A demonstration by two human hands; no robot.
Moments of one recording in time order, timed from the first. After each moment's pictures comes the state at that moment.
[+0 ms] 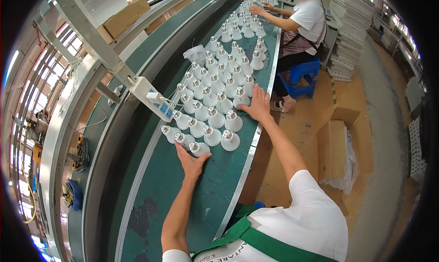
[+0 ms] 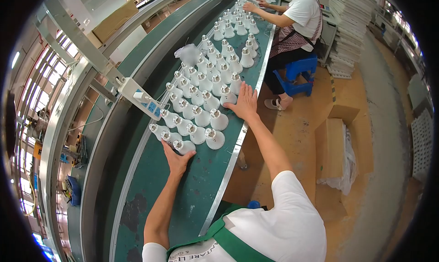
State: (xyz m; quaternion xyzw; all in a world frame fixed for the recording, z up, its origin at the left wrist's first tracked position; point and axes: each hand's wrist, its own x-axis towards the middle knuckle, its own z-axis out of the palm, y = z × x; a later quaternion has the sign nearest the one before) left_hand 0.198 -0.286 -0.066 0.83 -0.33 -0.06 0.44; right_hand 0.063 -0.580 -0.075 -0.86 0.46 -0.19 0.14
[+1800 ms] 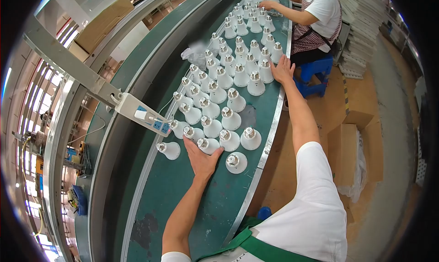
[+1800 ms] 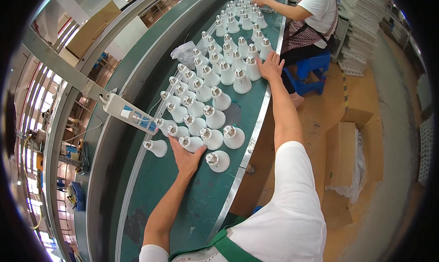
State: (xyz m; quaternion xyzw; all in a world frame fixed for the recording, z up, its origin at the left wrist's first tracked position) left_hand 0.202 -0.374 -0.064 0.85 -0.38 0.00 0.36; right_hand 0.088 -0.799 -0.085 -0.78 0.58 -0.21 0.13
